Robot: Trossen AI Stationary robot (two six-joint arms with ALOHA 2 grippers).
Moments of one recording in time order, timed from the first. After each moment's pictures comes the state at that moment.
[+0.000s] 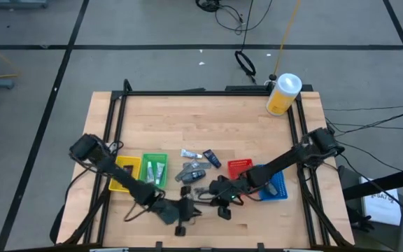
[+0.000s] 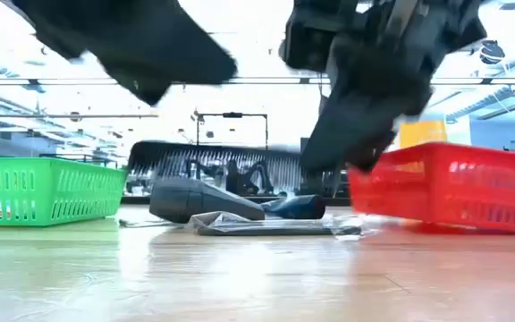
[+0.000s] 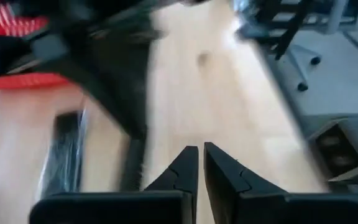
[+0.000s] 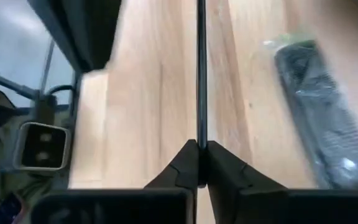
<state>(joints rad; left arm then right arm) -0.62 1.88 1.00 0.30 -0.37 -0.34 0.40 1.86 1.02 0.12 -0.08 0.63</state>
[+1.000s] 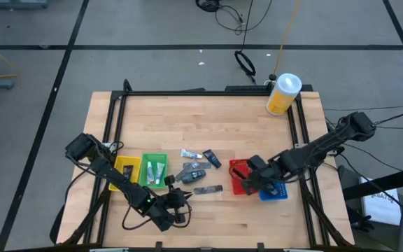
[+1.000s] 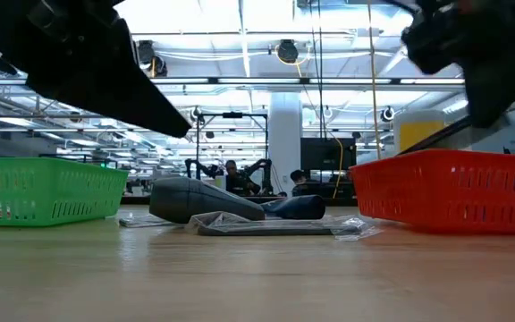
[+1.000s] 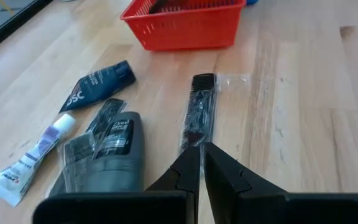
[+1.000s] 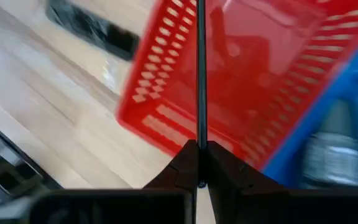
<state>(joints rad) -0.68 1.84 1.00 -0.06 -0.82 -0.57 0.45 1.36 0.93 -0.73 0.02 1.48</state>
